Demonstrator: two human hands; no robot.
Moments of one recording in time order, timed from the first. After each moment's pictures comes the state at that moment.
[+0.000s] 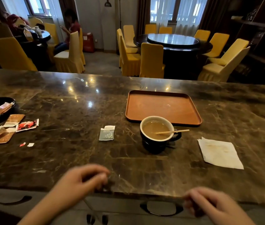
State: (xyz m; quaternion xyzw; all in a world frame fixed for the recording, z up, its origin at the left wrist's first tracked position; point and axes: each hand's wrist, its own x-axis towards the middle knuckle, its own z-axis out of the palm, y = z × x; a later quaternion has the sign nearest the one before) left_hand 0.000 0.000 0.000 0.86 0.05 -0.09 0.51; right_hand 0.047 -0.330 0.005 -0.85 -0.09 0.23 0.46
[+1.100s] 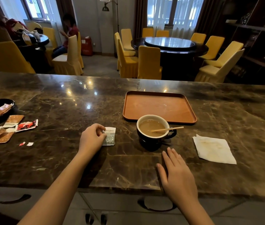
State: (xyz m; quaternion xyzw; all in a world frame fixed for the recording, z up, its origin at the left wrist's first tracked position) left_hand 0.120 0.000 -0.031 0.90 0.19 0.15 0.37; right_hand 0.083 -0.265 -0.068 -0.97 -0.13 -0.13 0.17
